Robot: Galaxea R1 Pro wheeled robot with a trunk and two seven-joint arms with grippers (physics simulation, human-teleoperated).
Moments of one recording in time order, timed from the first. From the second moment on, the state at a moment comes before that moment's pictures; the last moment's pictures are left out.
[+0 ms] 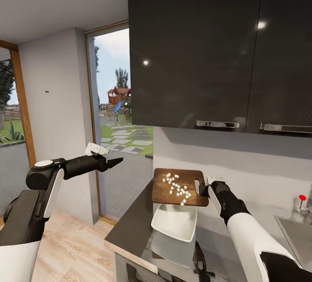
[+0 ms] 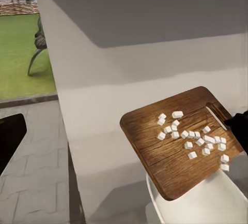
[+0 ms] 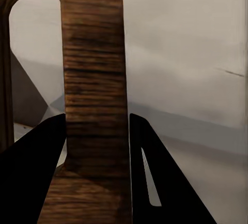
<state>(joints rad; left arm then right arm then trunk) -0.61 0.17 0.05 -1.59 0.02 0.83 -0.80 -0.82 0.03 -0.14 -0.58 0.08 0.60 -0.10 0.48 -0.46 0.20</state>
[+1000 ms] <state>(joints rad) -0.61 0.17 0.05 -1.59 0.02 0.83 -0.79 -0.82 0.03 -0.14 -0.52 0.08 0.52 -0.10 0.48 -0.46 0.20</state>
